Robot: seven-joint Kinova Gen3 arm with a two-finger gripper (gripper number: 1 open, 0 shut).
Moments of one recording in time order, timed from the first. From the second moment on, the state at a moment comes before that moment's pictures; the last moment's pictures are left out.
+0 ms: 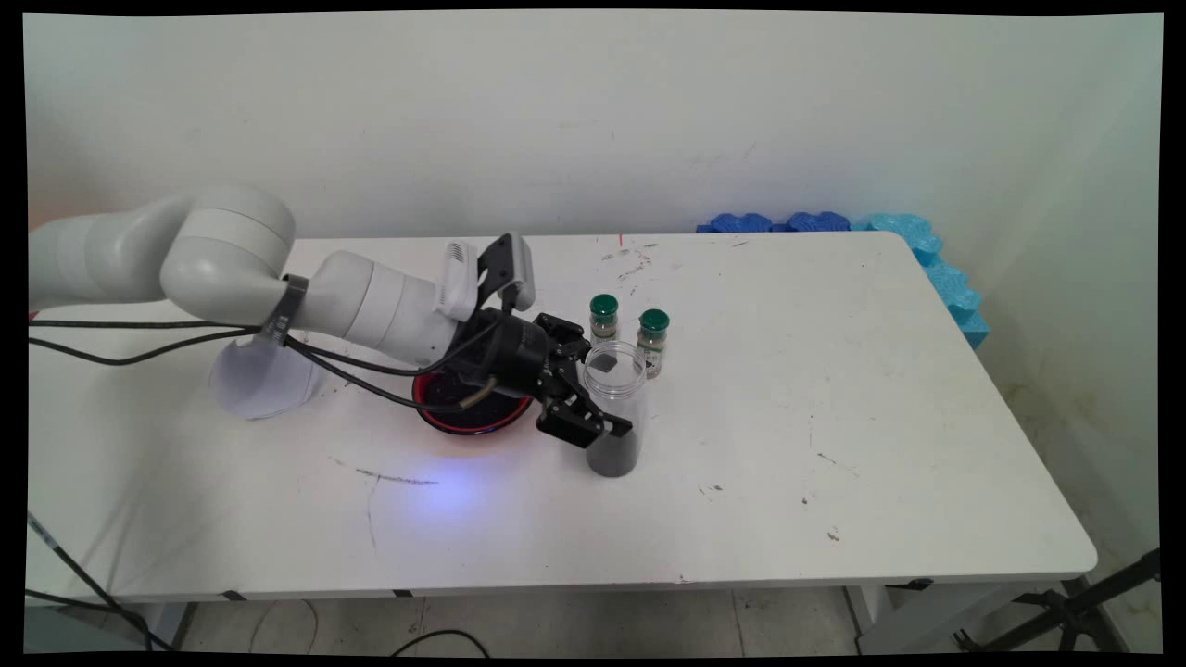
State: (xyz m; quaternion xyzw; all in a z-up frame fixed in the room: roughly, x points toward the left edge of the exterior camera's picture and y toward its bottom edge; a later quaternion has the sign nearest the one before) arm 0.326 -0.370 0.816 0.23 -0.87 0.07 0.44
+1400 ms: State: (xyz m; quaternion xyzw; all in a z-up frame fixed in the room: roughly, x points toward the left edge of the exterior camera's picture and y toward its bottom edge) arm 0.373 -0.339 0.896 0.22 -0.87 0.07 0.44
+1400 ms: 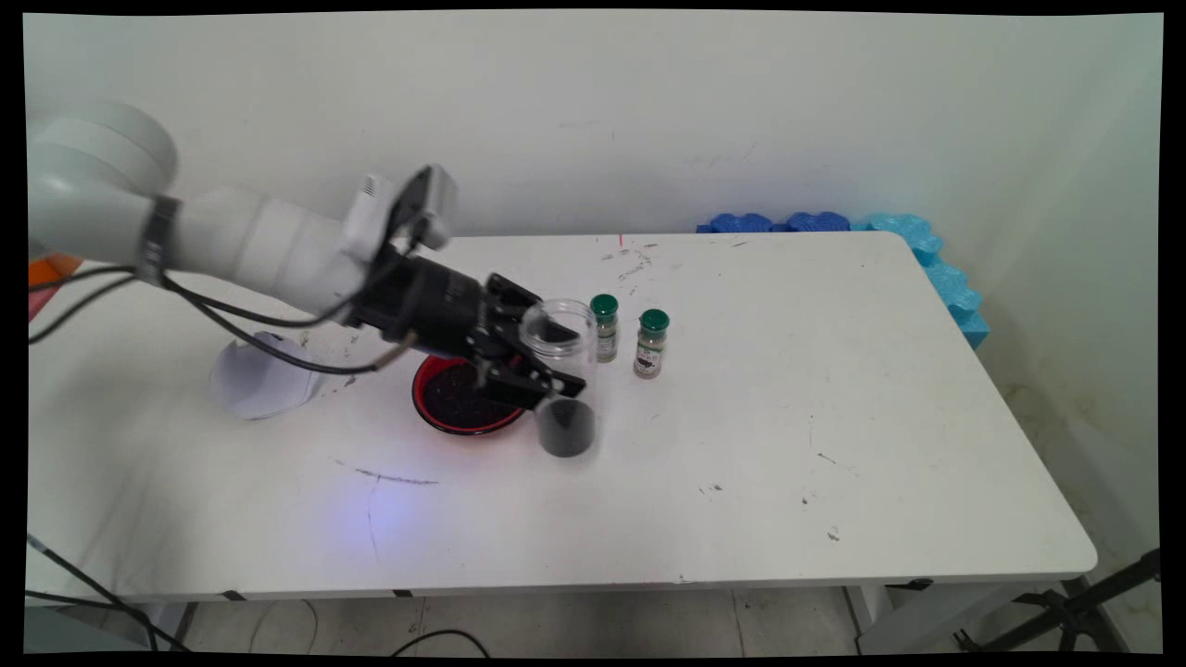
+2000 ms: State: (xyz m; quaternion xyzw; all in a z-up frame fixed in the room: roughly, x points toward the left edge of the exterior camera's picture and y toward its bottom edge) arm 0.435 -0.306 0.971 0.22 -0.87 0.06 0.44
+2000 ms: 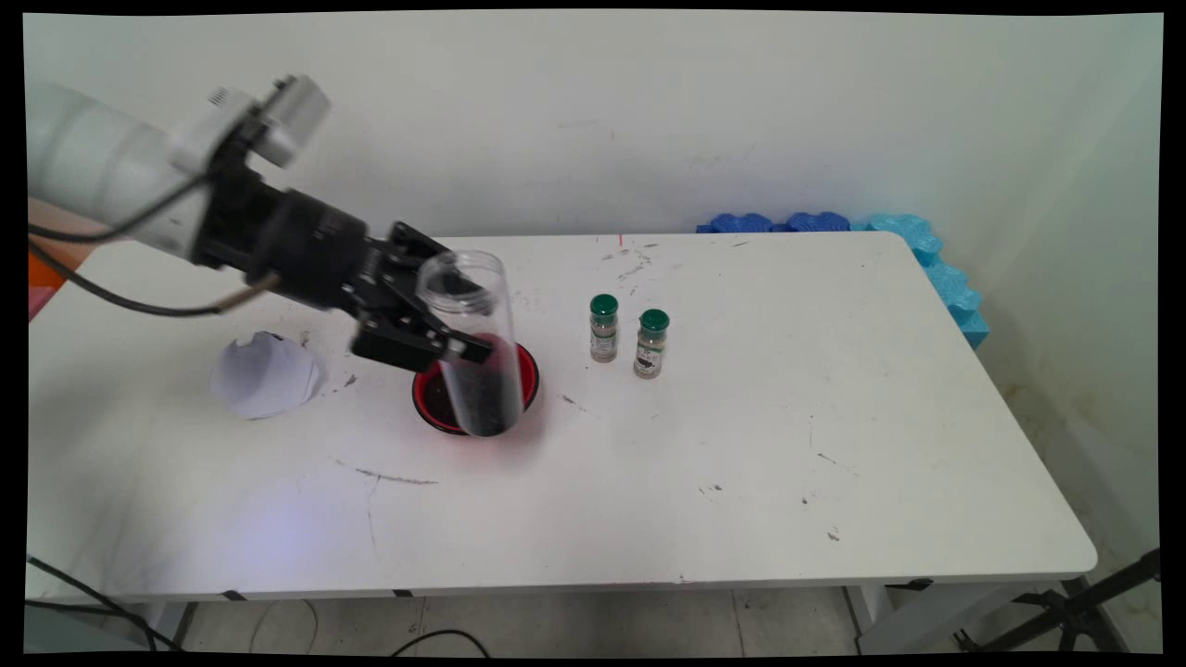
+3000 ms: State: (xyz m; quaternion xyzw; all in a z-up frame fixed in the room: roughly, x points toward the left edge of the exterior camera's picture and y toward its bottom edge) arm 0.475 -0.290 1.044 0.26 -0.87 0.04 0.42
